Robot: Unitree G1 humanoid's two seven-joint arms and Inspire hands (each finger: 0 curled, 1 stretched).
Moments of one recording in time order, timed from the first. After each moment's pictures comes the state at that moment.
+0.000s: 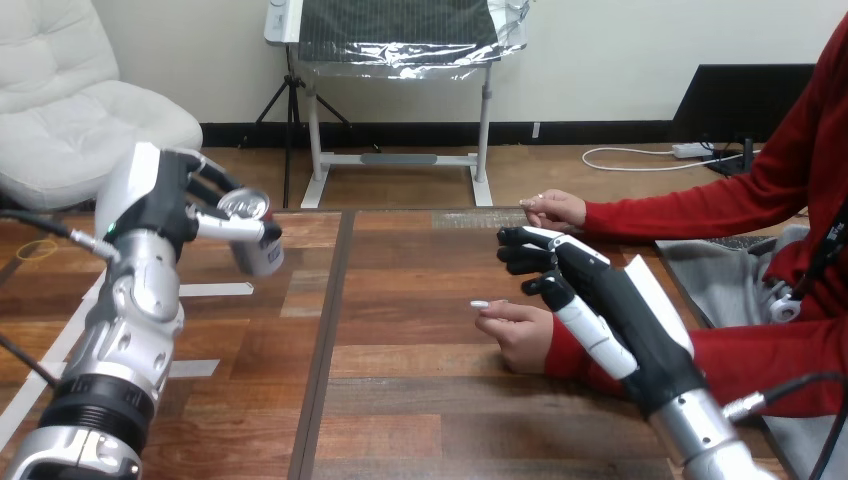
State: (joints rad) left arm -0.68 0.43 -0.14 0.81 0.36 0.10 0.17; right arm -0.10 -0.23 -0.01 0.43 -0.17 -0.62 0.20
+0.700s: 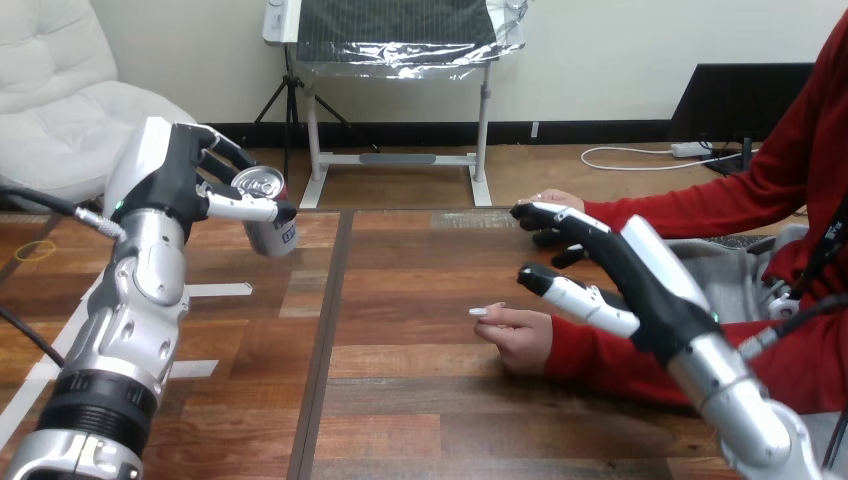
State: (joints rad) left arm -0.66 0.43 -0.13 0.66 0.36 0.16 0.11; right arm -0.31 -0.36 0.02 0.61 -0.41 -0.60 0.10
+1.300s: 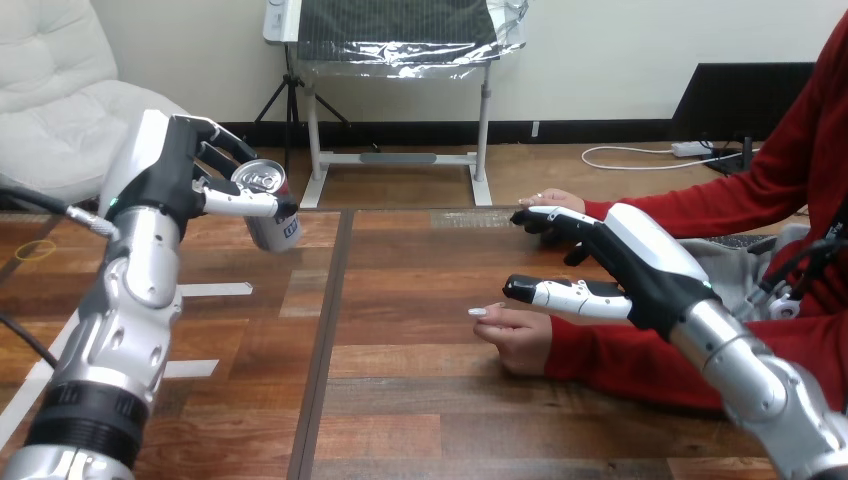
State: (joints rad) left arm -0.61 0.44 -0.10 0.58 0.36 0.16 0.09; right arm -0.49 -0.45 0.12 0.82 -0.52 -0.59 0.07
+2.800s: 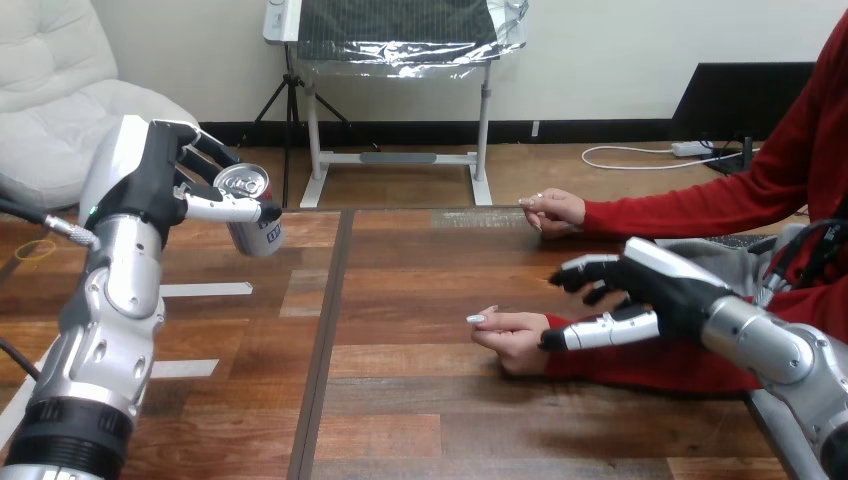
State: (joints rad) left arm -0.57 0.46 -0.08 0.52 0.36 0.18 0.08; right arm -0.64 -0.52 0.19 1.07 -0.48 -0.44 0.34
